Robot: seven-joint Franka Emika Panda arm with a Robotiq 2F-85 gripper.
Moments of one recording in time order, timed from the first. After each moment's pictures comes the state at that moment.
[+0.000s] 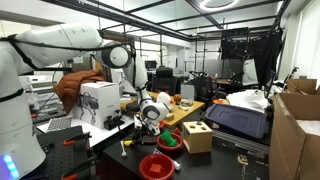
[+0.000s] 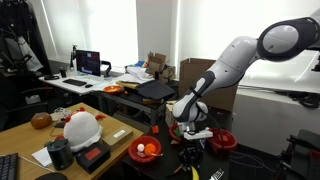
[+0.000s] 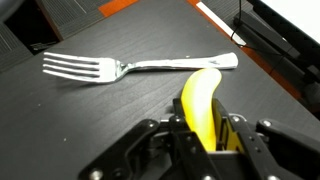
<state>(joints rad) 0.04 1.22 0.14 -1.51 0.35 2.12 0.18</state>
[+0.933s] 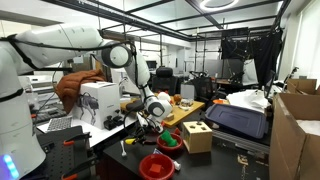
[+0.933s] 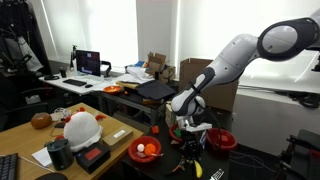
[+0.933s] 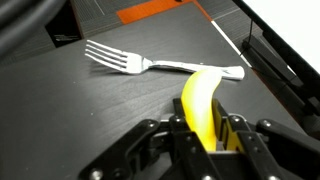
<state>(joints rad) 0.03 1.21 0.13 -1.44 0.28 1.97 0.06</state>
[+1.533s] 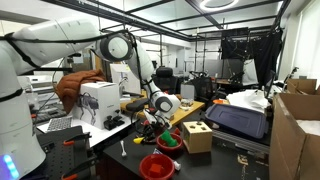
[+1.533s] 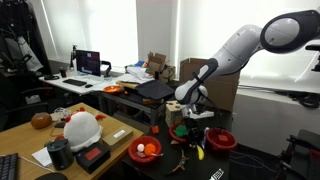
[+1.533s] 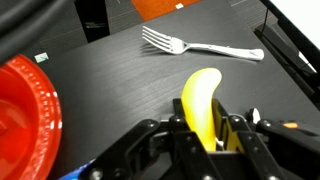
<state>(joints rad) -0.01 1.14 0.08 -1.45 0.24 1.95 0.03</state>
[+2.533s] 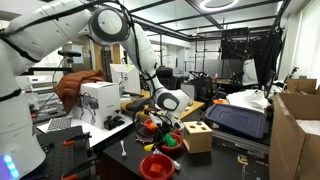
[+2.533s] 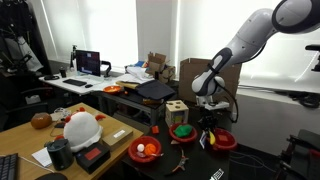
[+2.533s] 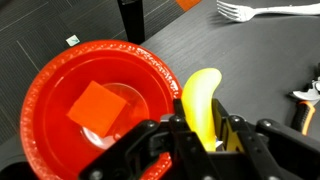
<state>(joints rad) -0.08 0.94 -0.03 -1.71 0.22 2.17 0.03</state>
